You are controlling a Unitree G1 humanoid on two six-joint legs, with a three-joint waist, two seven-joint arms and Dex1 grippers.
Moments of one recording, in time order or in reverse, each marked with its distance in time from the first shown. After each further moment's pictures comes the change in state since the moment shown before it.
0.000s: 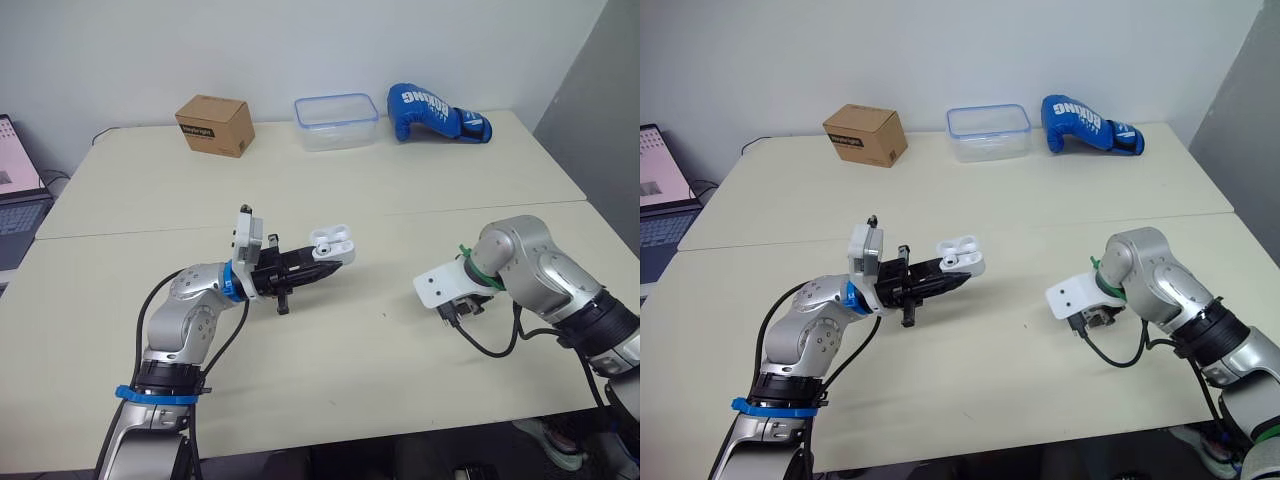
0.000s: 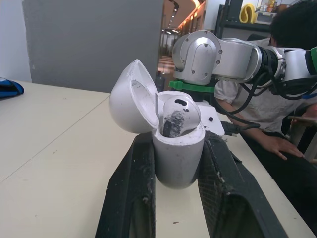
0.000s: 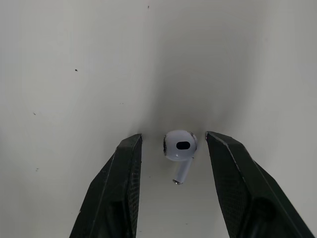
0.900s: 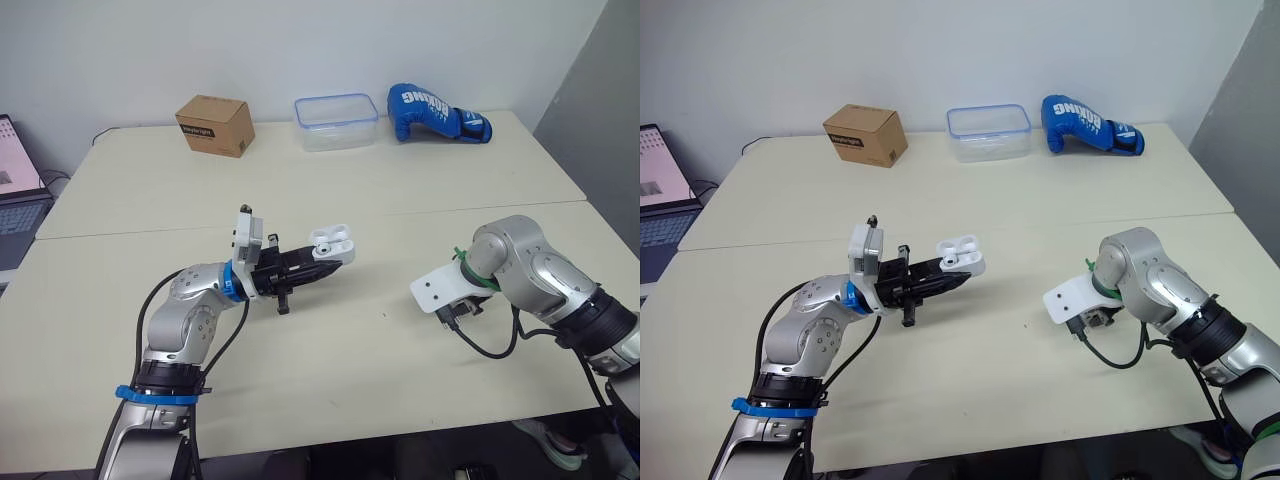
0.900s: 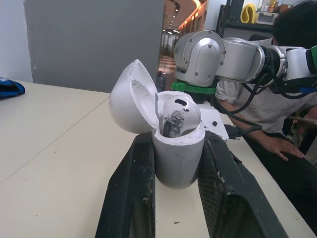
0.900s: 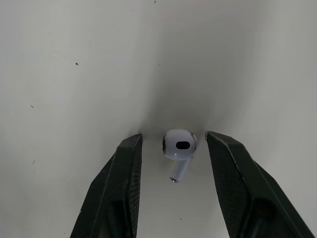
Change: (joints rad) left arm 0.000 0.000 0.000 0.000 0.000 0.000 0.004; right arm -0.016 -0.005 0.040 -0.021 -0.028 0.009 0.003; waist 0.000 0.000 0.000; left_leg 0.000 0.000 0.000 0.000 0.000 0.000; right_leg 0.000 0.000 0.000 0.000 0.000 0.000
